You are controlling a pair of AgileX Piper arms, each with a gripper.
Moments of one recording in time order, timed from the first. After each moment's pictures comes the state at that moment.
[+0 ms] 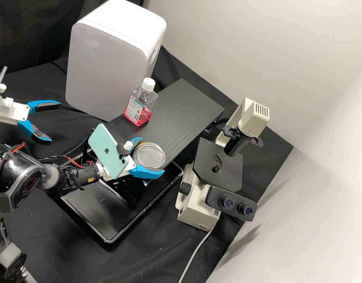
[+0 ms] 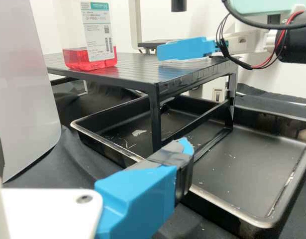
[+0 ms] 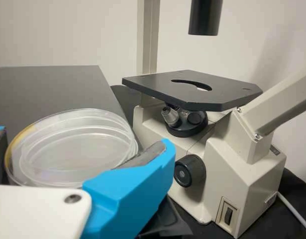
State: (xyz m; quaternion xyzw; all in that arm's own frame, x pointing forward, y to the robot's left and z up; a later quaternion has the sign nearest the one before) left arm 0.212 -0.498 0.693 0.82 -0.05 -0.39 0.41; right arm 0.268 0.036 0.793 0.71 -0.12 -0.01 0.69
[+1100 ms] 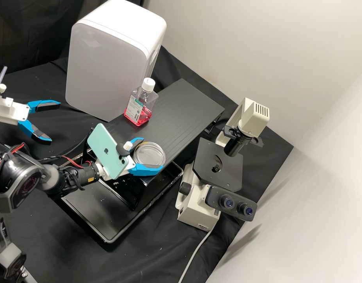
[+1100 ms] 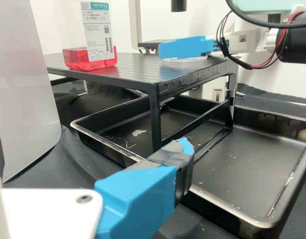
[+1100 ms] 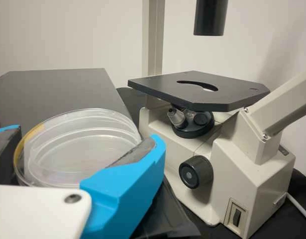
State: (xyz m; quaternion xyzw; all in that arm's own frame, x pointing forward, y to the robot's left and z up) left arm 0.212 -0.498 0.693 0.82 -0.05 -0.39 0.41; right arm 0.268 0.037 0.793 0.72 -0.11 -0.01 0.69
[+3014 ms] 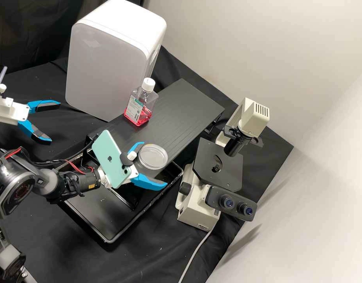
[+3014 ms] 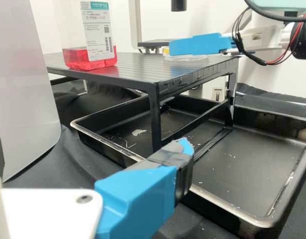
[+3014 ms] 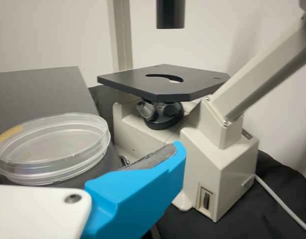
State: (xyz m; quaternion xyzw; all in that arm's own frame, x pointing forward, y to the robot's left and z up) left arm 0.212 -0.498 0.692 0.82 -0.05 -0.39 0.41; right arm 0.257 0.022 0.809 0.72 -0.16 -0.02 0.67
